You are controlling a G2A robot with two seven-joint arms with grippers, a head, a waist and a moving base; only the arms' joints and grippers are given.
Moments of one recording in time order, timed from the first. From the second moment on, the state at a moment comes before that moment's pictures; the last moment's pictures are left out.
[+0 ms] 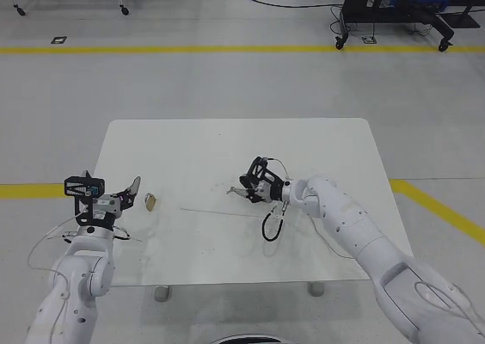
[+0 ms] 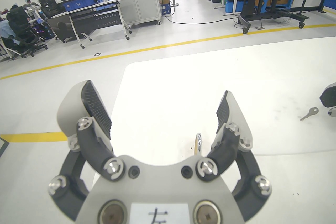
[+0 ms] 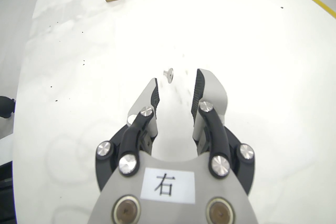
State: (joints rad) left arm 1.73 -1.15 -1.60 -1.80 1.33 0.00 0.00; right arm -0.84 -1.38 0.77 -0.74 -1.18 -0.76 -0.02
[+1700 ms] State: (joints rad) left arm 1.73 -1.15 -1.60 -1.80 1.33 0.00 0.00; right arm -1.07 -1.20 1.10 -1.06 -1.33 -0.89 -0.28
